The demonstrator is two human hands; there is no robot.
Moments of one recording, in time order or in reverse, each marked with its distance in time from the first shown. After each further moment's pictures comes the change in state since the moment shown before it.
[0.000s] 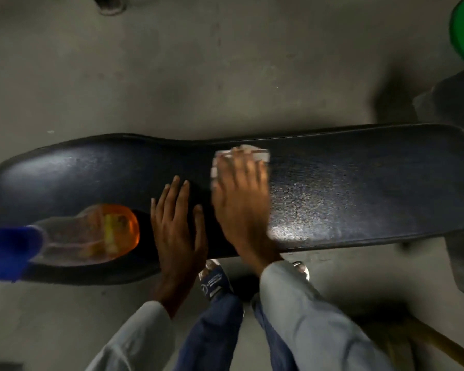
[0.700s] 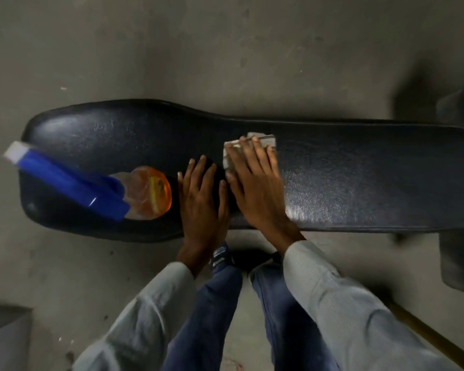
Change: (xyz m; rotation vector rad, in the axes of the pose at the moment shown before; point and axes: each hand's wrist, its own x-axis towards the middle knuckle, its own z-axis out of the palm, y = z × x) left_hand -0.003 -0.013 -0.013 -0.094 -0.026 -0.093; right_hand -0.012 -0.014 0.003 0.040 -0.146 -0.232
